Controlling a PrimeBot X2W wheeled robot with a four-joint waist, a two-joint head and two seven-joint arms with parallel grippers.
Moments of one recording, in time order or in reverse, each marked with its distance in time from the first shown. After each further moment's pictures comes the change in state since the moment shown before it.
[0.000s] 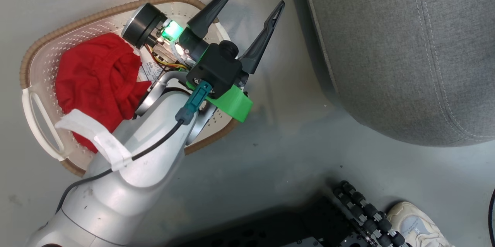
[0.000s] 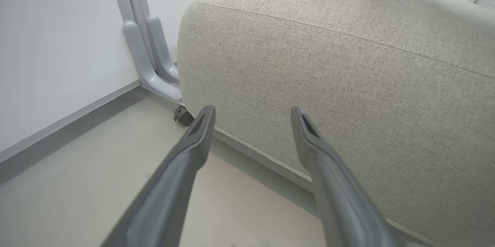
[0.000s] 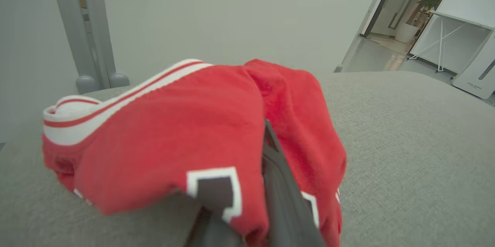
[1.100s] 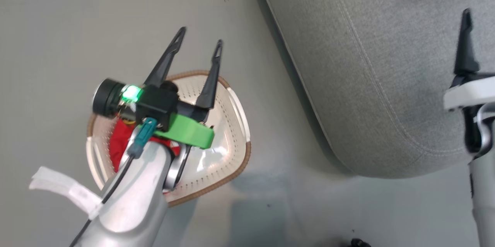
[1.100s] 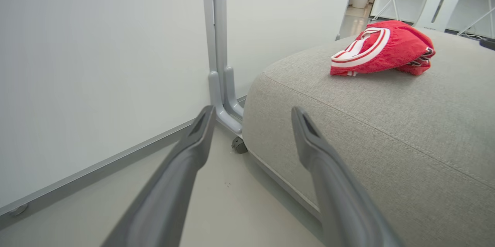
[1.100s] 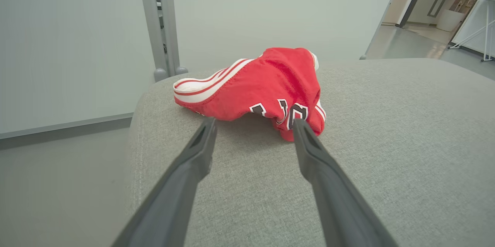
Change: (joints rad) left arm 0.292 -0.016 0.204 -0.048 -0.108 0.075 -0.014; right arm 0.538 0.097 0.135 -0.191 0.016 0.000 0.000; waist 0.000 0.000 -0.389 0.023
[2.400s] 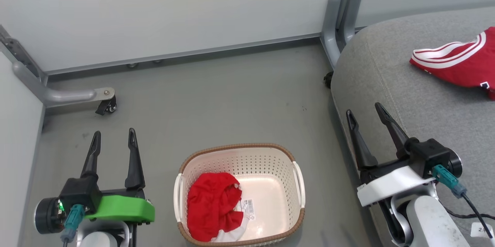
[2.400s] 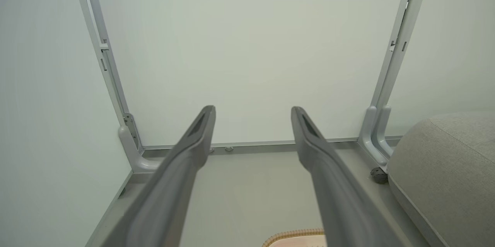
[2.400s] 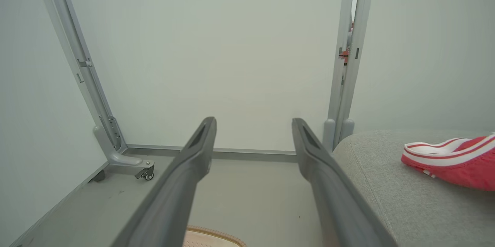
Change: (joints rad) left arm 0.465 -0.077 0.455 -0.078 0.045 -0.059 0.000; right arm 0.359 0.151 0.305 -0.193 -0.020 0.000 0.000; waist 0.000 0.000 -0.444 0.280
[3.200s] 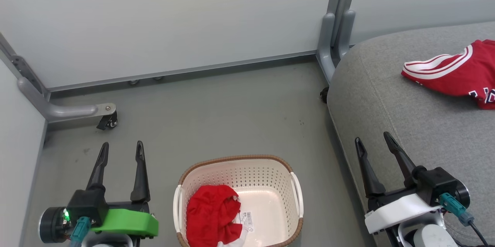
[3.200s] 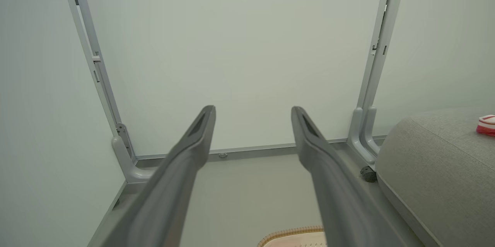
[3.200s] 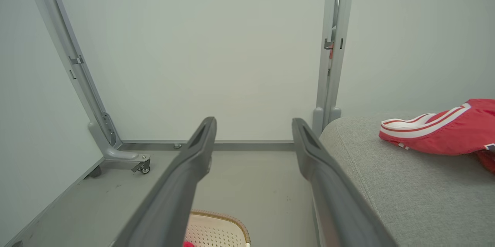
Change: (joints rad) left arm 0.065 -0.010 0.004 -0.034 0.040 -0.038 0.000; right arm 0.146 0.011 -0.038 -0.054 -0.003 0.000 0.000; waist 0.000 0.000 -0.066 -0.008
